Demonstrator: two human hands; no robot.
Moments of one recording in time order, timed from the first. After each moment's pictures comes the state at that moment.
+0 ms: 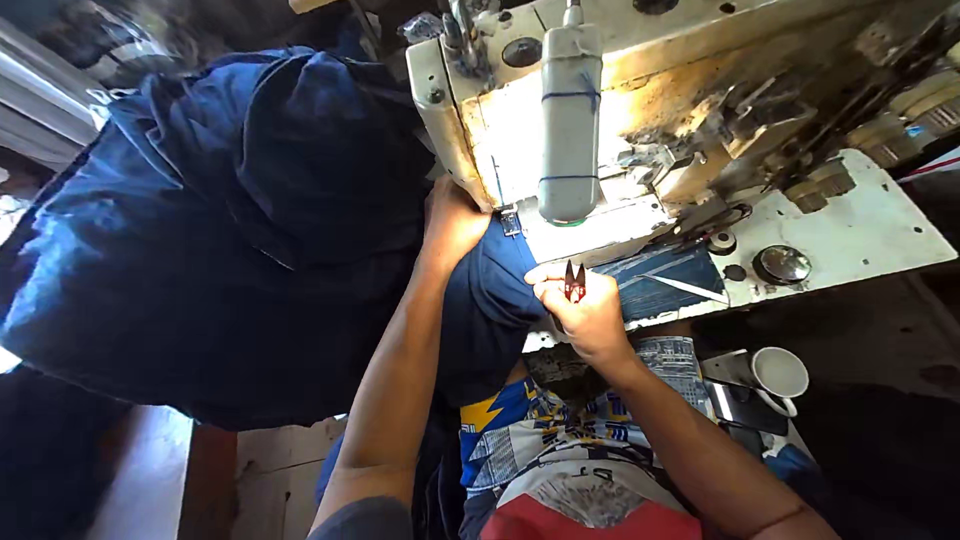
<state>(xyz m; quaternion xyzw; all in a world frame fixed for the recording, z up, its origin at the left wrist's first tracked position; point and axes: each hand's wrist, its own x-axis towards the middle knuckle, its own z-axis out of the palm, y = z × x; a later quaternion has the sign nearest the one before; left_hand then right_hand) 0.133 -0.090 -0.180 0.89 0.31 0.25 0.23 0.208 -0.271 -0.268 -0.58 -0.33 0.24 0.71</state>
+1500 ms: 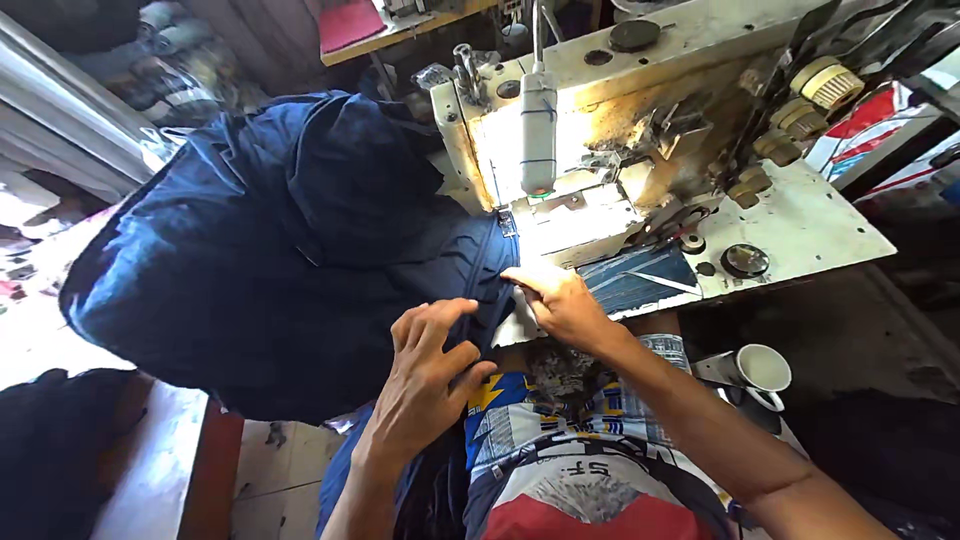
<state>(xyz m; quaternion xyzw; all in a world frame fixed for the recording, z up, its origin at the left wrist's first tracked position) -0.034 -0.195 -0.206 0.96 0.12 0.24 0.10 0.213 -0.277 -0.257 -0.66 -0.63 0.03 0.40</state>
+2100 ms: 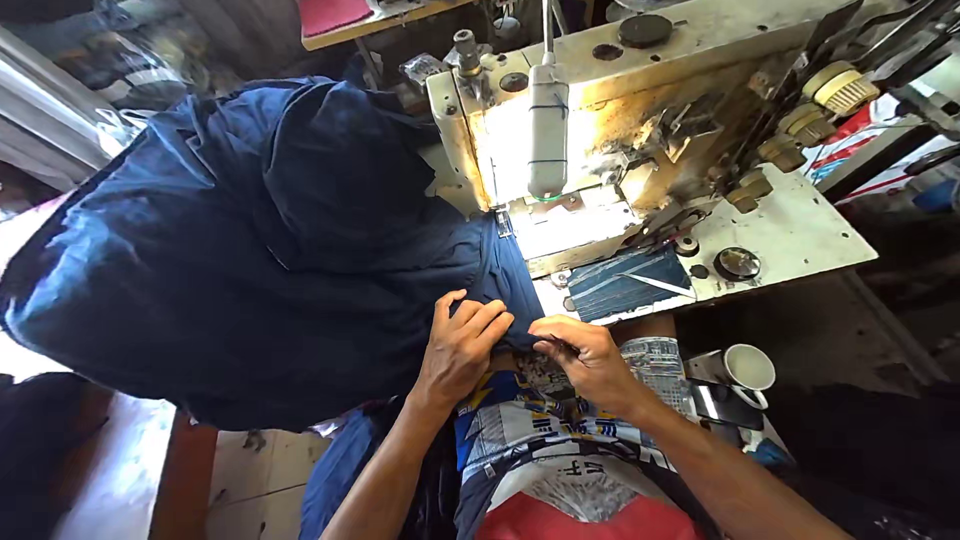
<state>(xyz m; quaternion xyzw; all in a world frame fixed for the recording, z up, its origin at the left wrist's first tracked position) 0.021 -0.172 -0.273 0.96 0.07 0.27 0.03 0.191 -0.341 -0.289 -0.56 -0.56 0.17 0.58</state>
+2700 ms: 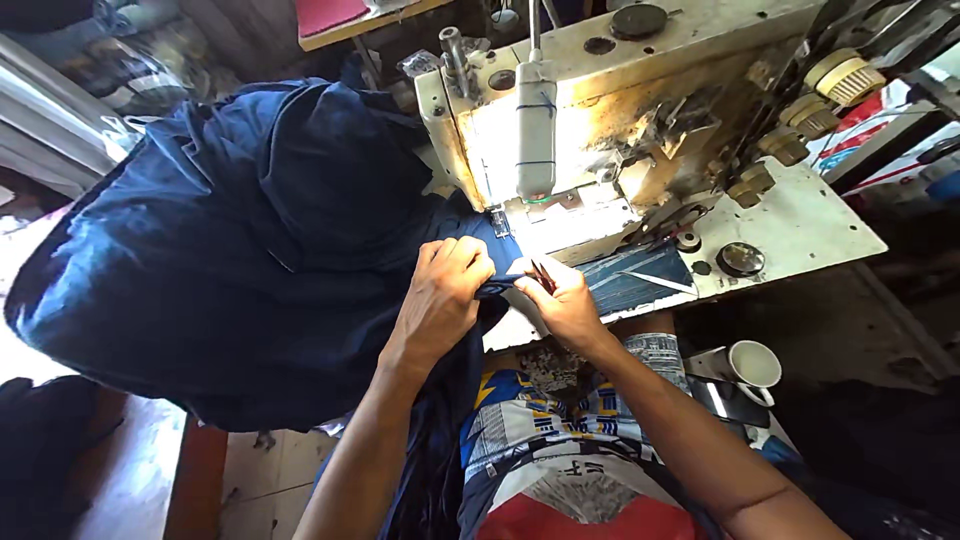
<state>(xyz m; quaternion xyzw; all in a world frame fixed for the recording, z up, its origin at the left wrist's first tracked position) 0.056 -0.136 -0.197 0.97 0.05 0.22 0.02 0.209 -0.273 -0.270 -0.61 -0.45 0.18 0.63</state>
